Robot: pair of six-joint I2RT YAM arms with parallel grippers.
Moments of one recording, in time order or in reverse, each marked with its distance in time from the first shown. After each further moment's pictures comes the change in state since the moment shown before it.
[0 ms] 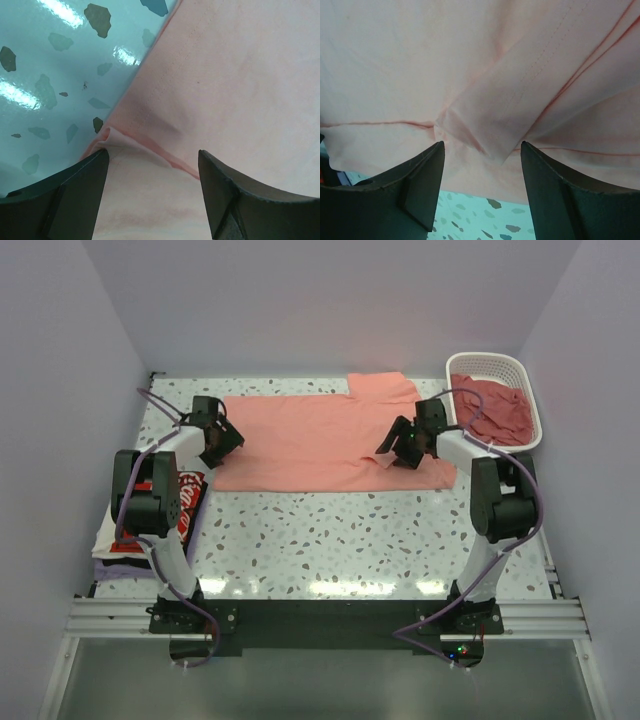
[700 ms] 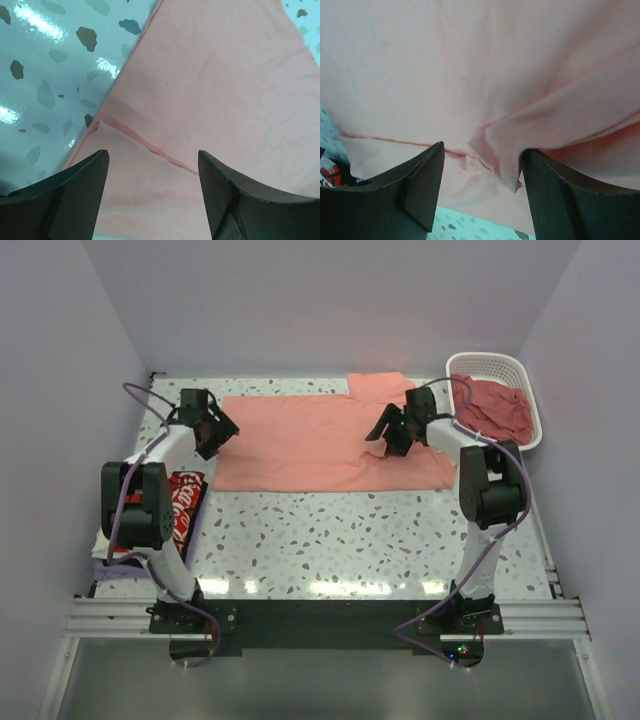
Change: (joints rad) left arm 0.027 -0.087 0.000 -0.001 0.051 0.000; right arm 0.034 0.124 0.146 0.016 -0.026 0.035
